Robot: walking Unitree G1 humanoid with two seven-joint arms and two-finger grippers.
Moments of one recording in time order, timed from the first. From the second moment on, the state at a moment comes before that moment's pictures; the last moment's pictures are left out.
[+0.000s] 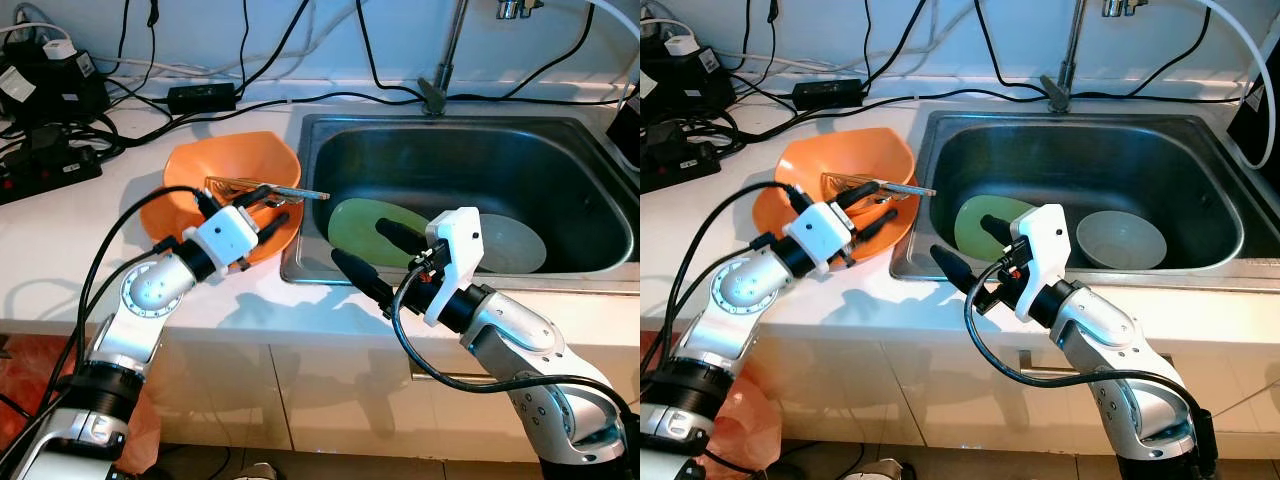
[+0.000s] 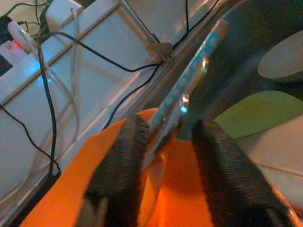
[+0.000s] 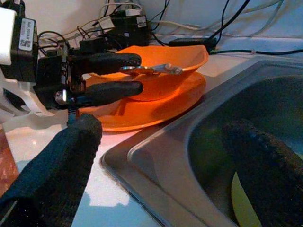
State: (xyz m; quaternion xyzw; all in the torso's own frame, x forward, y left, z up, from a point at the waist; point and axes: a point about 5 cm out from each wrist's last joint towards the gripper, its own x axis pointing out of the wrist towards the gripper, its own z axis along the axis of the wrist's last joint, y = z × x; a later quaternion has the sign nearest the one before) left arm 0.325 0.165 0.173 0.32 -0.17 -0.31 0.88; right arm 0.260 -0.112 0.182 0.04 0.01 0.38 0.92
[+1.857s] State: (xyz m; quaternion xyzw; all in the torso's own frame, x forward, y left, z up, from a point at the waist) left arm 0.314 0.183 0.247 0.32 -0.21 -0.33 0.86; right arm 0.262 -0.112 0.178 0.05 0.01 0.37 0.93
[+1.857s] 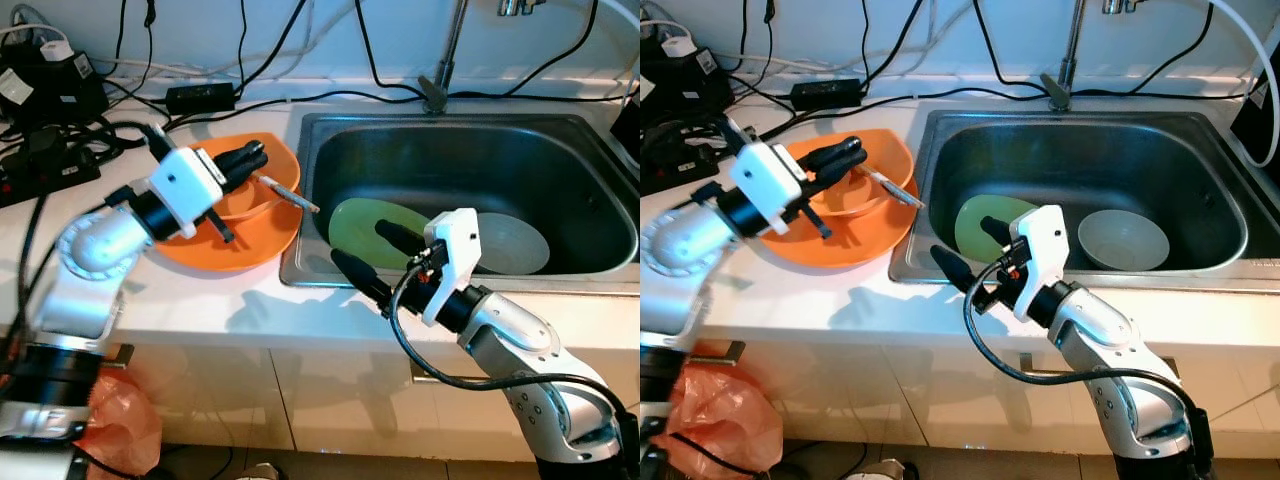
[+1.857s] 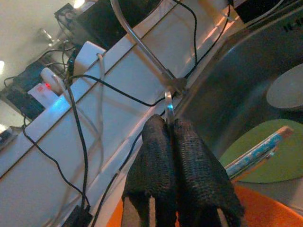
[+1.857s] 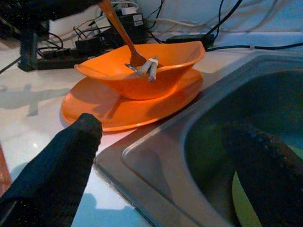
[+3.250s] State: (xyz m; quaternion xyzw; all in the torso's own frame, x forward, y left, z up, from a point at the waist) left arm 0.330 0.212 0.346 -0.21 -0.27 -0.25 0.91; right arm 0.268 -0.119 0.176 0.05 0.02 0.36 0.93
